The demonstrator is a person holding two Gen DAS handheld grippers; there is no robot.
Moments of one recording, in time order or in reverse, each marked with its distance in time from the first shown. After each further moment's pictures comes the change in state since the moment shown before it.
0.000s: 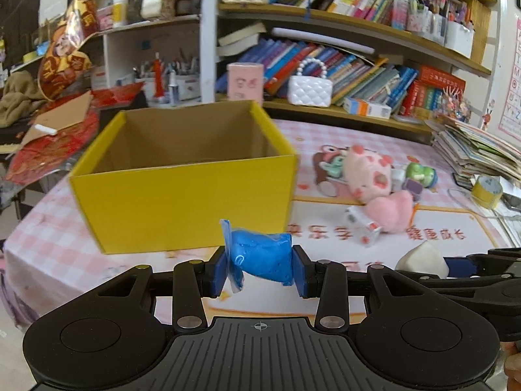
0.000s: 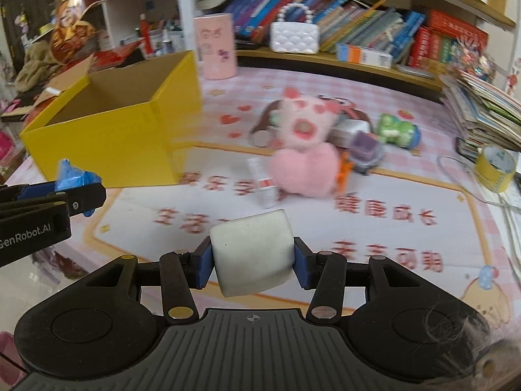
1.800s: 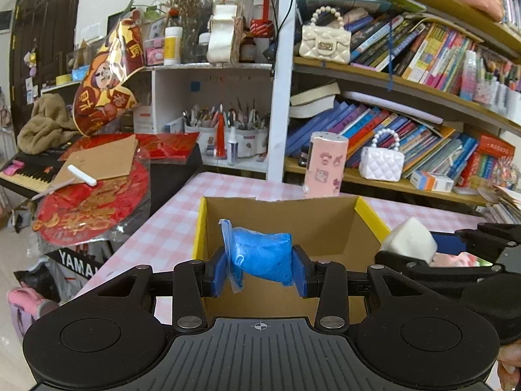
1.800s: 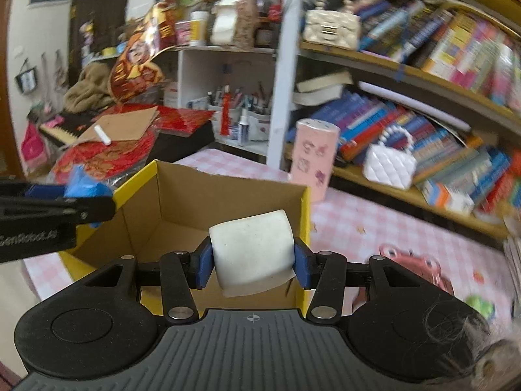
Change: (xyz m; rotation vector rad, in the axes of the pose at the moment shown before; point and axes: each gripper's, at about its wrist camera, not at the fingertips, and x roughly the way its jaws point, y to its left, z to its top) left arm 0.046 0.121 0.094 -0.060 -0.148 0.082; right arm 0.065 0.118 0.136 -0.288 -0.274 0.091
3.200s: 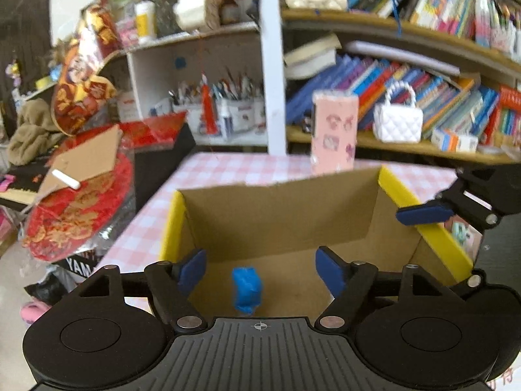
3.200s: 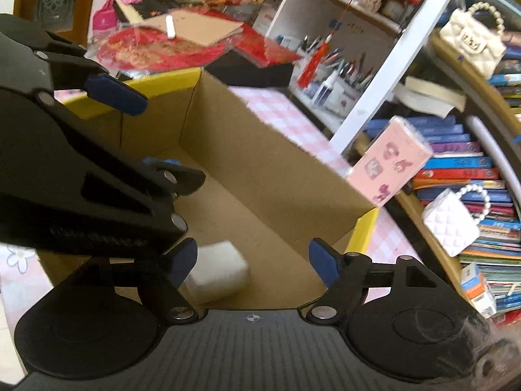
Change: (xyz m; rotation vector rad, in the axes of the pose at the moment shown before) left arm 0.069 -0.021 0.009 0.098 0.097 0.054; right arm 0.084 0.010 0.006 -0.431 0.165 0.130
